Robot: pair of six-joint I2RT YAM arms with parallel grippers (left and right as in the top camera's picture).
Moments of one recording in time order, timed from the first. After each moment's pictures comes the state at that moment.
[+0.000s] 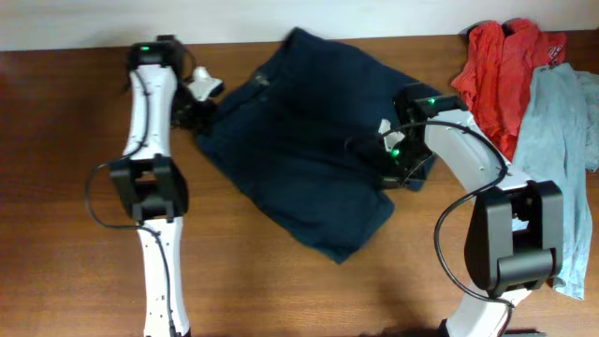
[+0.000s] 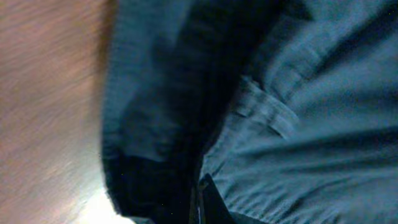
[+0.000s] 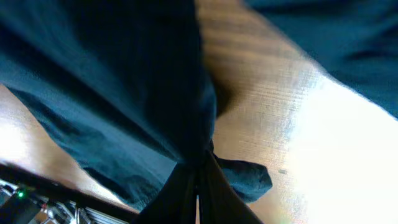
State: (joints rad) left arm 0.05 2.81 2.81 -1.65 0.27 0.43; right arm 0.13 1.93 1.45 -1.15 -0.33 0.11
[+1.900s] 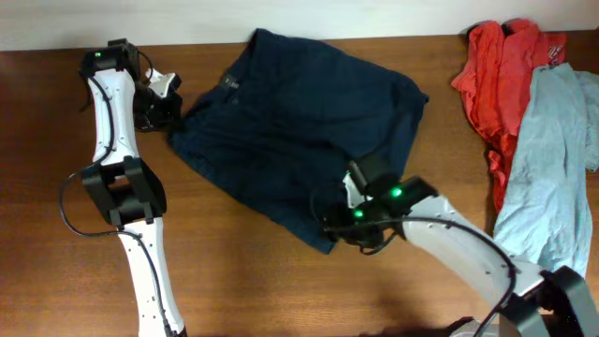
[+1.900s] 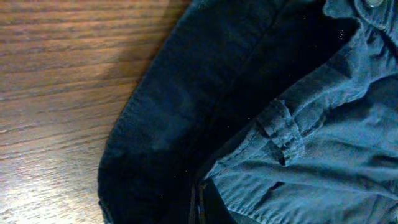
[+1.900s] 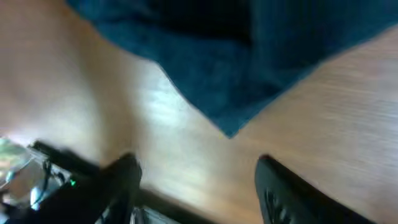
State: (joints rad) left arm 0.18 2.81 2.82 -1.63 0.38 0.24; right arm 0.51 1.51 0.92 -0.71 -0.43 0.66
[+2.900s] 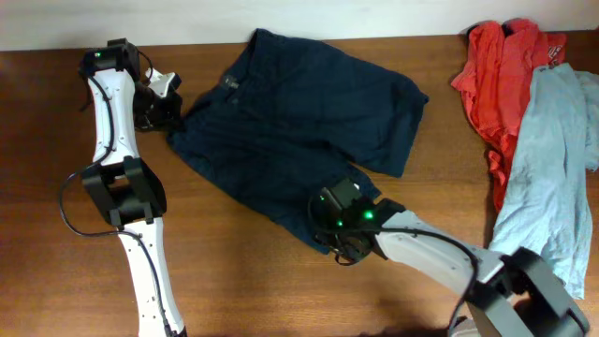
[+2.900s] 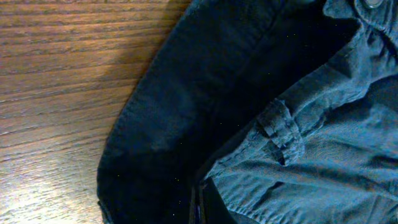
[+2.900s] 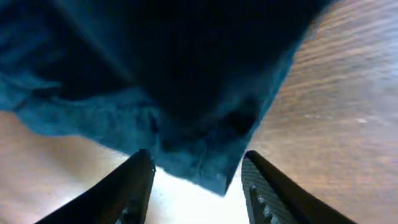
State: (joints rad) left arm 0.18 2.81 2.82 -1.63 0.38 0.24; right arm 0.65 1.59 0.82 -0.49 -0.21 1.15
